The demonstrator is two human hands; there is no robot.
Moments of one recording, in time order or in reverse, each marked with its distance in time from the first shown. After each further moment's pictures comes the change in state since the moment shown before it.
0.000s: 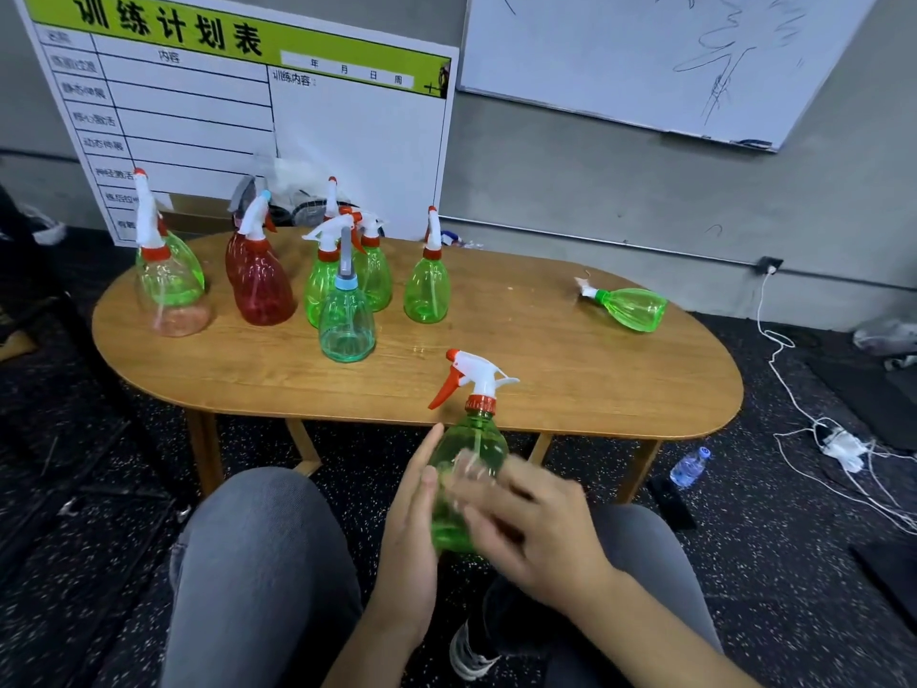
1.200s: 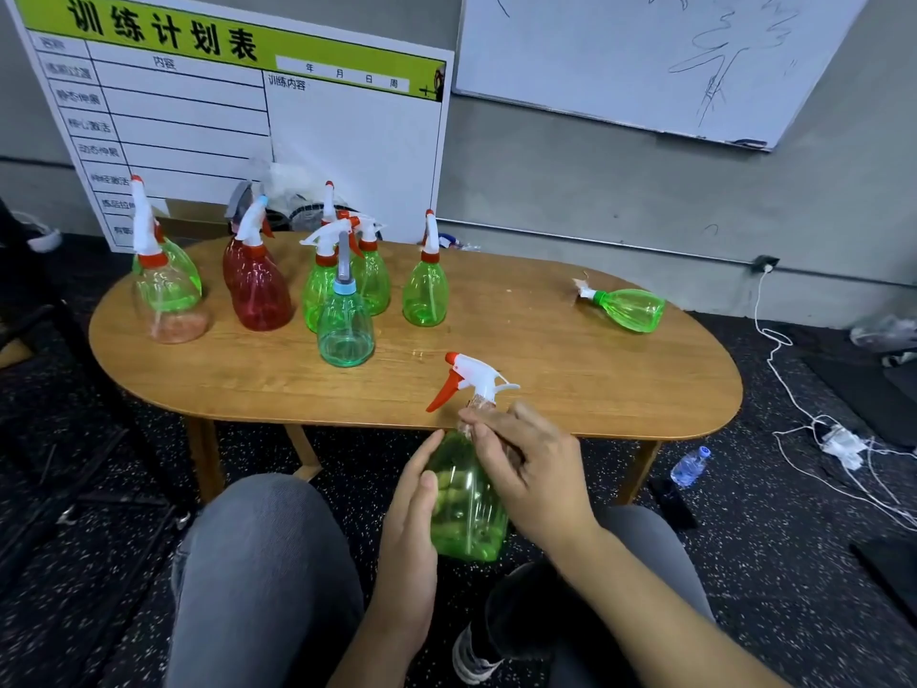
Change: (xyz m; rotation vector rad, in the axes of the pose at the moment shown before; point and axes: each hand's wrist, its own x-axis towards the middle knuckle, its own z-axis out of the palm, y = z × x) left_hand 0.006 -0.006 -0.003 0.015 0.069 -0.008; right_hand 0.039 0.017 0.011 0.034 0.125 0.286
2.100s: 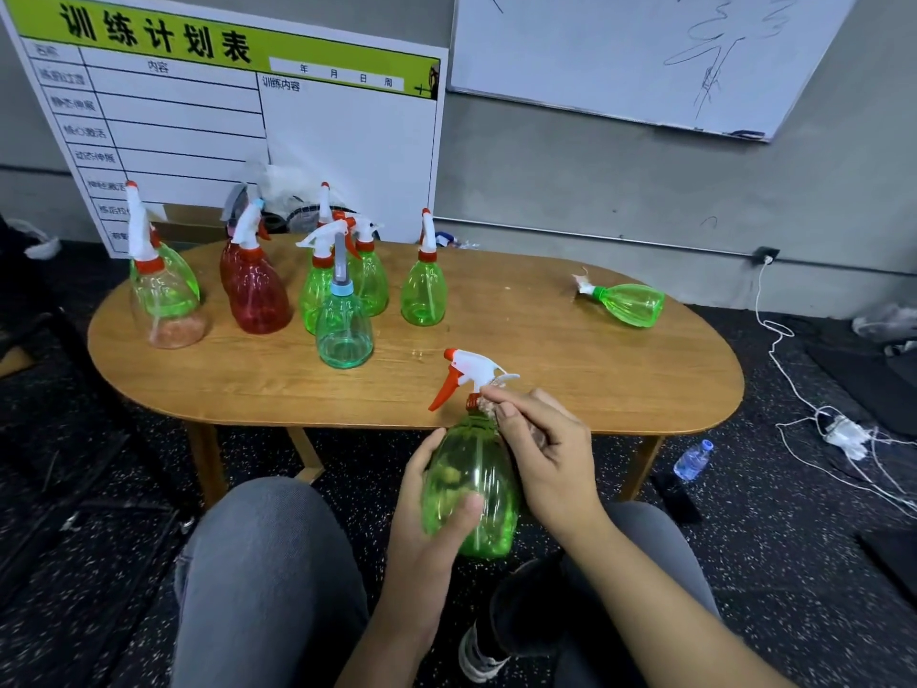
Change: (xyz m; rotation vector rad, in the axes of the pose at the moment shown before) left_hand -0.011 0.011 0.005 0.069 -0.096 0.079; right_hand 0.002 0.015 0.001 0.337 0.077 0.200
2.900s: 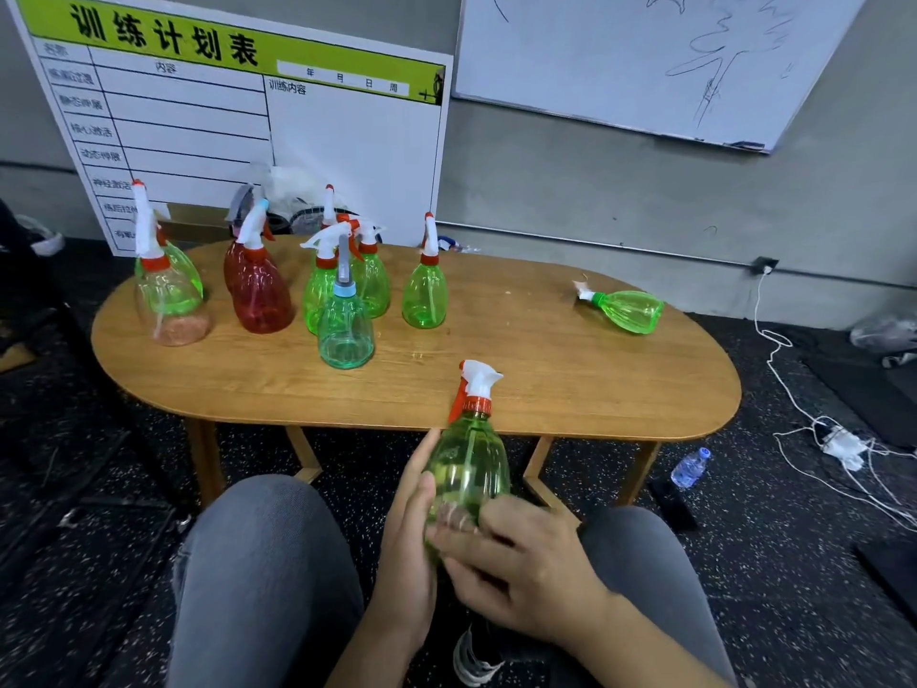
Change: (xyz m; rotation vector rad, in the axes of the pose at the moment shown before) left_hand 0.000 0.005 0.000 -0.213 0.013 -0.072; right_hand -0.063 -0.016 -0.010 -0.425 -0.301 -0.630
